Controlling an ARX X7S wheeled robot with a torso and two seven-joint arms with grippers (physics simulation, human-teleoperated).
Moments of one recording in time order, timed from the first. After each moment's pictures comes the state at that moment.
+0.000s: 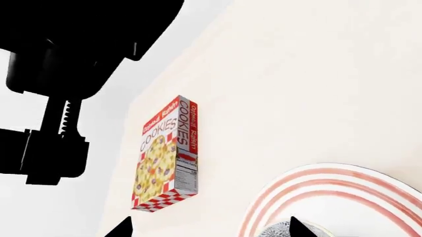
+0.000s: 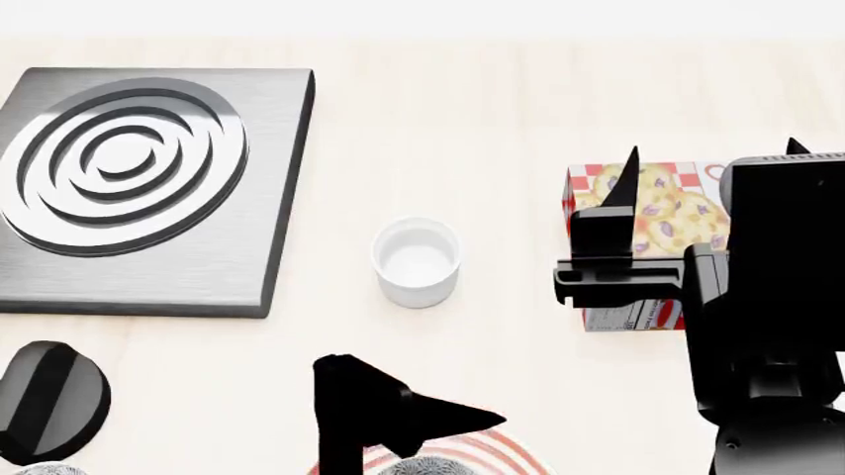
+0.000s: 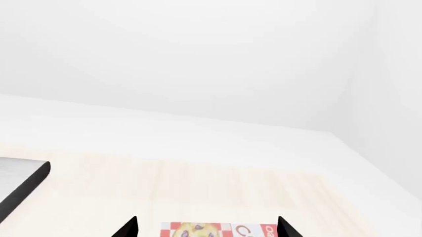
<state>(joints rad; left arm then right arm) -1.22 -0.46 1.37 0.83 -0.26 -1.03 0.11 0.66 0.42 0.01 -0.64 0.49 1.10 0.30</state>
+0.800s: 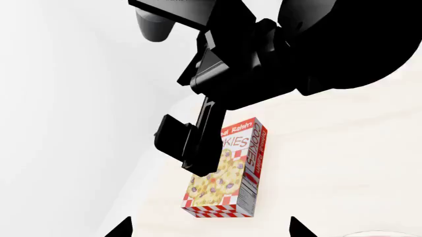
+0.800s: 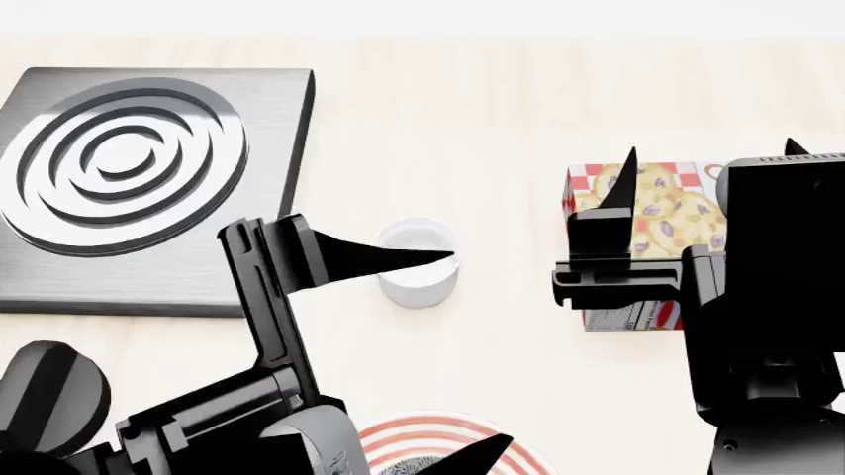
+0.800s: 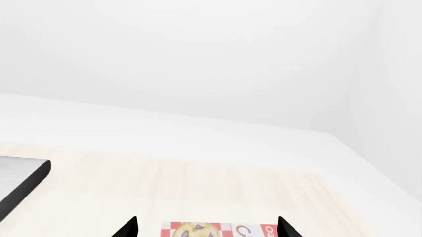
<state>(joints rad) -1.14 -0.44 0.96 0.80 -0.44 -1.04 0.06 0.66 0.43 0.00 -0.64 0.50 1.10 0.31</state>
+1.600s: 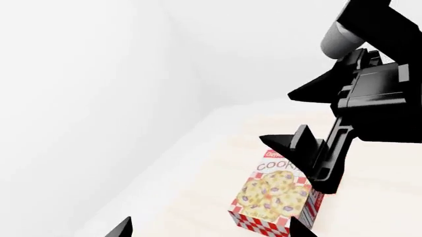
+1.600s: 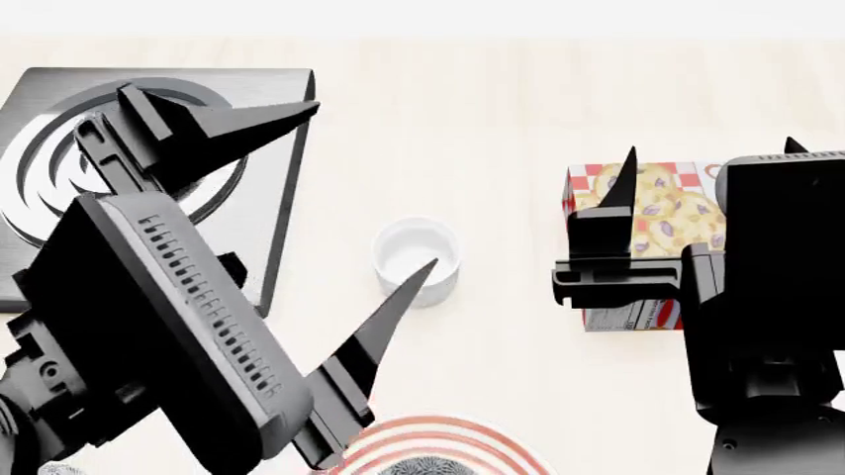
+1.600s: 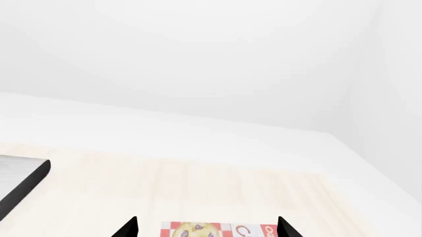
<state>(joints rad) -1.03 -0.44 0.61 0.72 -0.59 -1.01 -0.02 0.66 0.44 0.00 -0.63 0.51 1.10 0.32</state>
